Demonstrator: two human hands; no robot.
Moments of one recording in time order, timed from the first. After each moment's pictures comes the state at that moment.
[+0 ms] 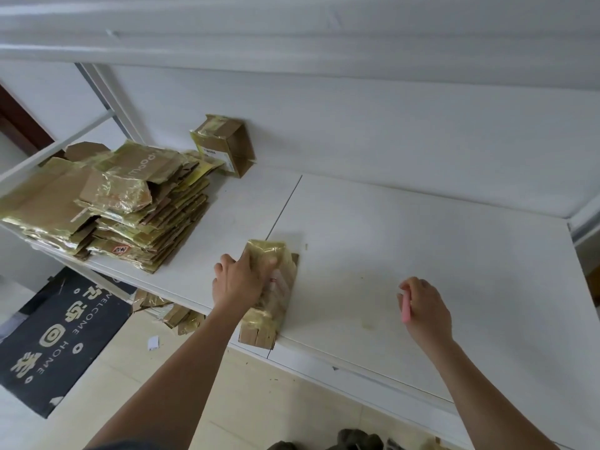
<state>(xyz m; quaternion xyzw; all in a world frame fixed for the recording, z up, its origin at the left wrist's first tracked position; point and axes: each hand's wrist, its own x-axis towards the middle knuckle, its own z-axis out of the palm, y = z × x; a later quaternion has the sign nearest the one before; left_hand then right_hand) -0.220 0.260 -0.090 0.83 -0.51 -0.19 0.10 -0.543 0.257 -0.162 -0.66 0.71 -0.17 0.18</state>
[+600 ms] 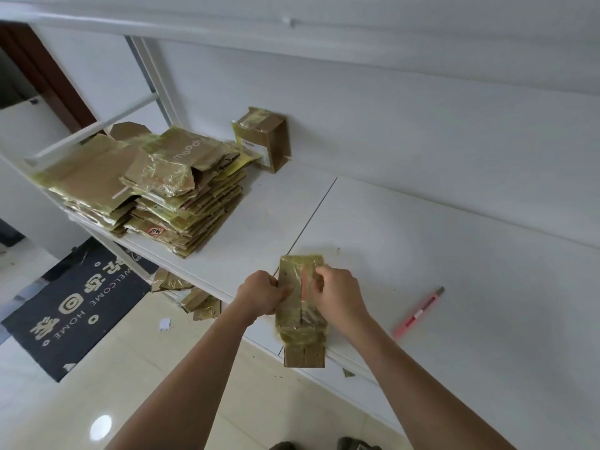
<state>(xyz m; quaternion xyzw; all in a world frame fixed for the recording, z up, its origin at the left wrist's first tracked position) -0.183 0.280 -0.098 0.79 -0.41 -0.41 0.17 -0.347 0.256 -0.092 -0.78 0.54 -0.17 0.27</state>
